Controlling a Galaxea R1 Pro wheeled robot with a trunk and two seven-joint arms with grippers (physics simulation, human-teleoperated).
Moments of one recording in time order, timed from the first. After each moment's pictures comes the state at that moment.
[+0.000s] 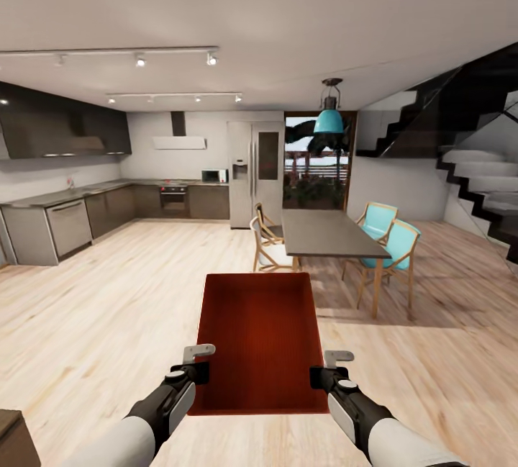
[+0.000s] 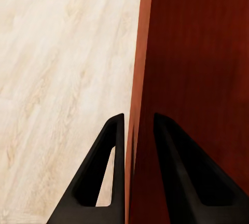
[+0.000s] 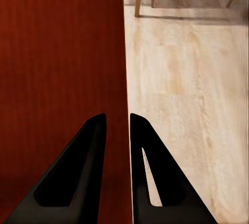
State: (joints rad) left arm -0.63 -0.11 -0.03 -0.34 0.10 0.14 0.19; right arm -0.65 0.08 0.09 -0.22 -0.09 -0.02 -0.10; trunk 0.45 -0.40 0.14
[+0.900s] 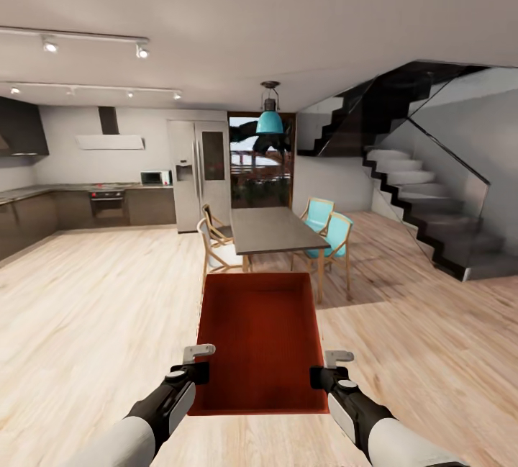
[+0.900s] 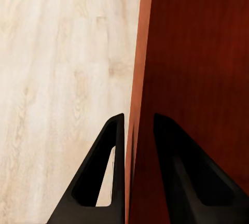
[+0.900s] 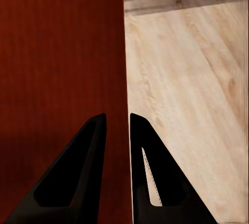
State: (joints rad) left arm -0.63 -0.11 -0.03 -0.34 0.10 0.14 0.19; right arm -0.65 0.08 0.09 -0.22 -0.09 -0.01 -0.10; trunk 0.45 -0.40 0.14
